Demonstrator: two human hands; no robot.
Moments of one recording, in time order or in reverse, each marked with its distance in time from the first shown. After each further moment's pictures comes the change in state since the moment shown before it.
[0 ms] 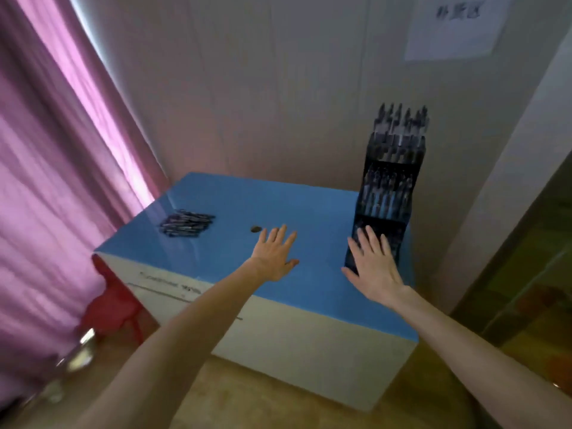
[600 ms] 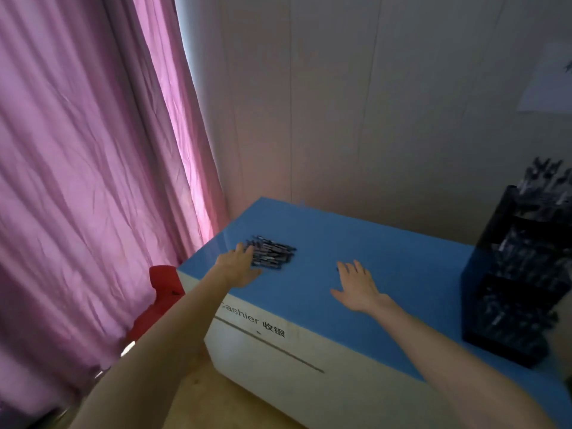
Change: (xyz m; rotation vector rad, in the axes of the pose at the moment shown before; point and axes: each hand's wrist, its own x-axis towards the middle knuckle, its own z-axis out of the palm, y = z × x) left_hand -0.086 -0.355 0.031 -0.186 -0.064 -0.354; right_hand 0.189 -0.274 -0.030 0.231 -0.220 -0.109
